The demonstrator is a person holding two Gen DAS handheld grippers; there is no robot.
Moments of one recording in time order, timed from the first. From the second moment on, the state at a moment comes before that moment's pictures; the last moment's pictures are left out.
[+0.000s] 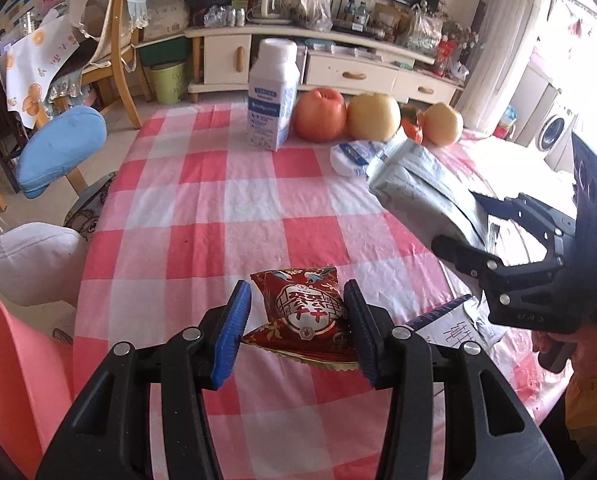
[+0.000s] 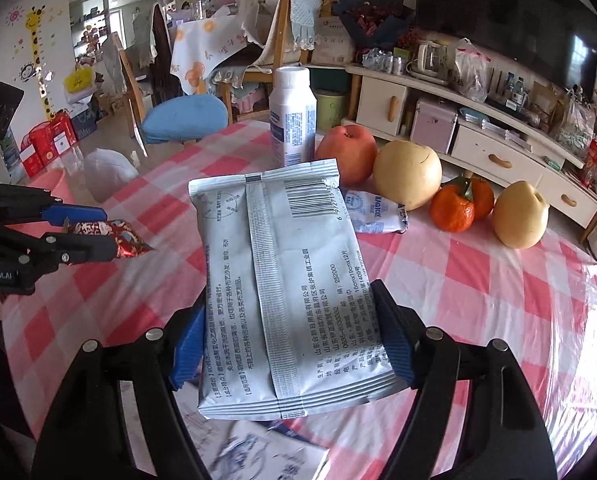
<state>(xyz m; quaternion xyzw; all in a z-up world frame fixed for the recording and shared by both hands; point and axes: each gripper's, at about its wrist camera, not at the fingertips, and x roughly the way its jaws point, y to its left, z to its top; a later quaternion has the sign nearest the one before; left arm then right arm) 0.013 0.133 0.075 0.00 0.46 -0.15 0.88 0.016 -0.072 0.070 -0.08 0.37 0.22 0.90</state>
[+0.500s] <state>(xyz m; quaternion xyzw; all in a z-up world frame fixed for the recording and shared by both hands) -0.021 0.204 0.109 -0.05 0.40 -0.11 0.91 -0.032 -0.004 0.086 -0.07 0.37 0.25 0.89</state>
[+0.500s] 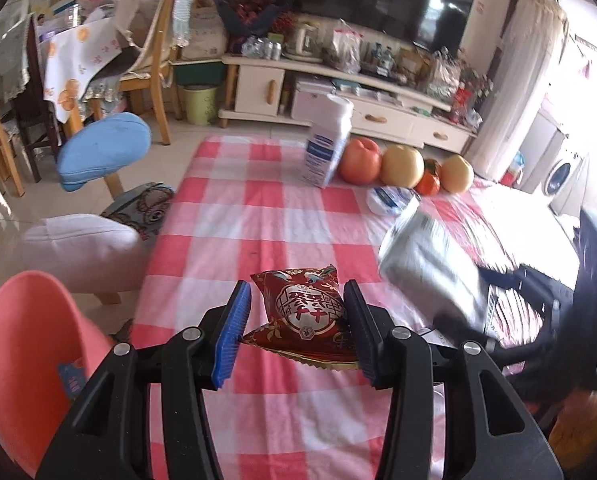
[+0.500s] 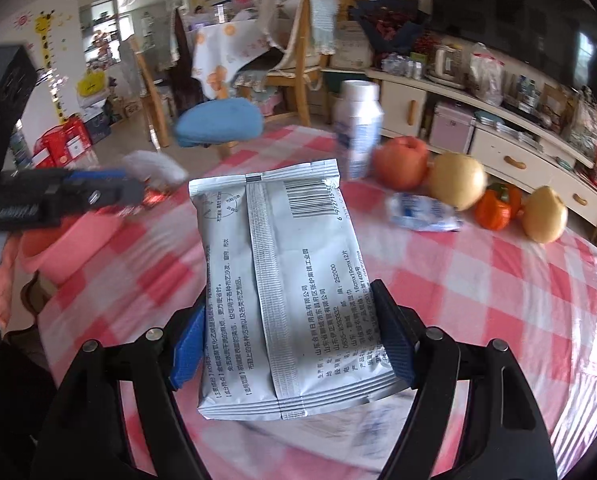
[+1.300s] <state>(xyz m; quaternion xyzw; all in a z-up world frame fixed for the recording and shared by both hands) -0.085 0.426 0.116 -0.24 0.30 0.14 0.91 -0.084 0.252 0.117 -0.23 0.32 0.38 0.84</state>
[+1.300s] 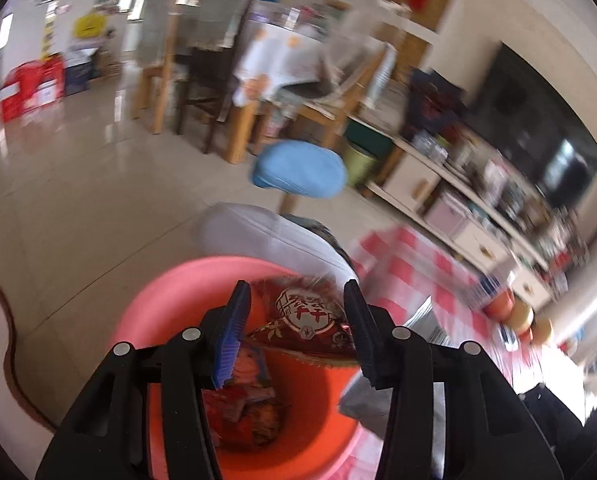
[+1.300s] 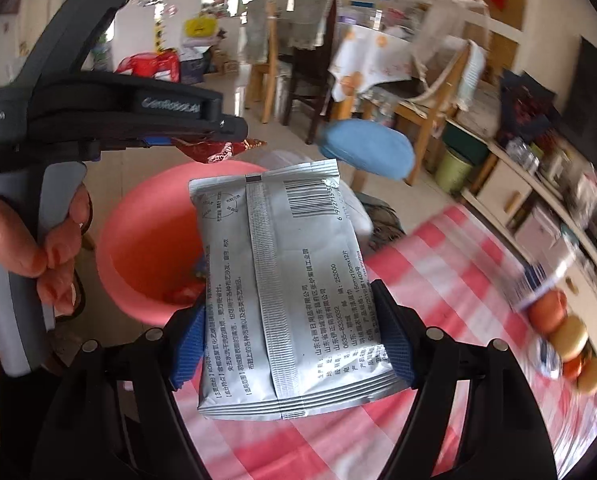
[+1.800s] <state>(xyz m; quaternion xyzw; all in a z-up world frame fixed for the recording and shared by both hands) -0.081 0.424 0.114 -0.21 0.30 0.18 0.91 -0.099 0.263 0.098 -0.23 0.30 0.36 0.85</state>
